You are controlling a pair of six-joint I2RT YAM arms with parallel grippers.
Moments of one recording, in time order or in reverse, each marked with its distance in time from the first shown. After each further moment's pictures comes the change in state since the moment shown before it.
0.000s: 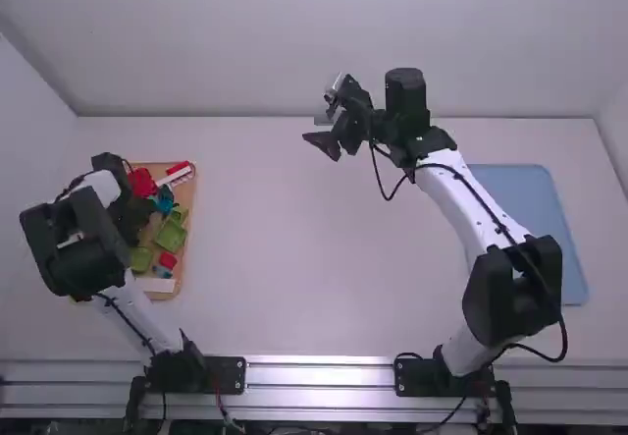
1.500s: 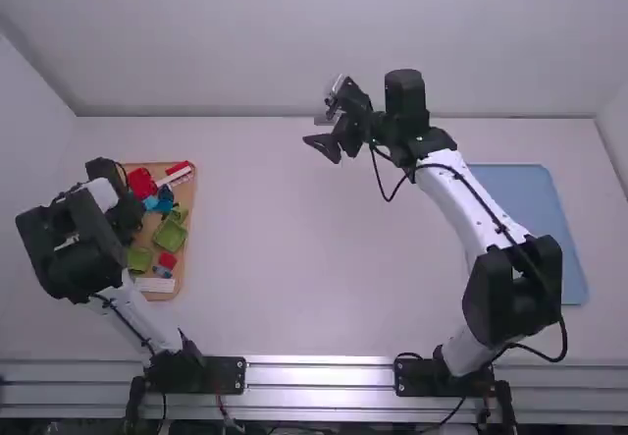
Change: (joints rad) left arm 0.024 0.000 -0.065 0.162 -0.076 0.034; right arm 0.000 0.000 0.000 -0.037 0.000 -0.003
